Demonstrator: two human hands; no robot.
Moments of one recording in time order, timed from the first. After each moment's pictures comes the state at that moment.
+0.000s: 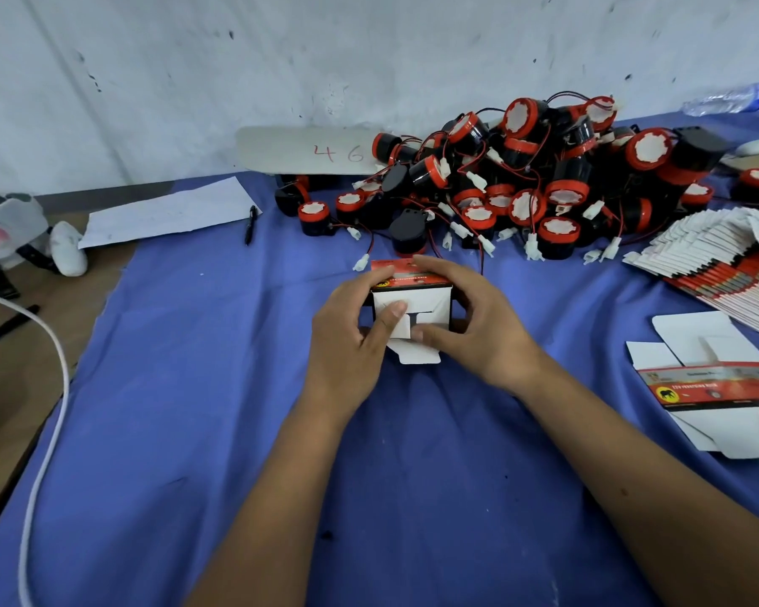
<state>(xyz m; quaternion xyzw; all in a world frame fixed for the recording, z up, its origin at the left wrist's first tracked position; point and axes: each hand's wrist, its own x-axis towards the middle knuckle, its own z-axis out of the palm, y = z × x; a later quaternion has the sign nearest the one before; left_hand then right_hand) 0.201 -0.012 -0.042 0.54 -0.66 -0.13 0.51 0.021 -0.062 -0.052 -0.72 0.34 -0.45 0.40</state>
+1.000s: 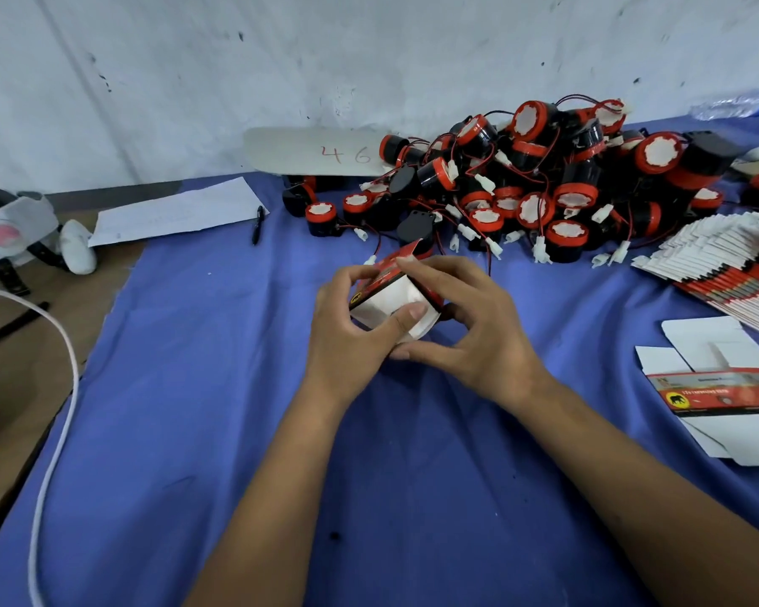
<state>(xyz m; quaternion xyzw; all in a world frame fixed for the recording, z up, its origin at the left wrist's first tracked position) 0.205 -0.007 -0.034 0.57 -0.55 -0.27 0.55 0.035 -0.043 -0.038 -0.79 0.28 -0.49 0.24</state>
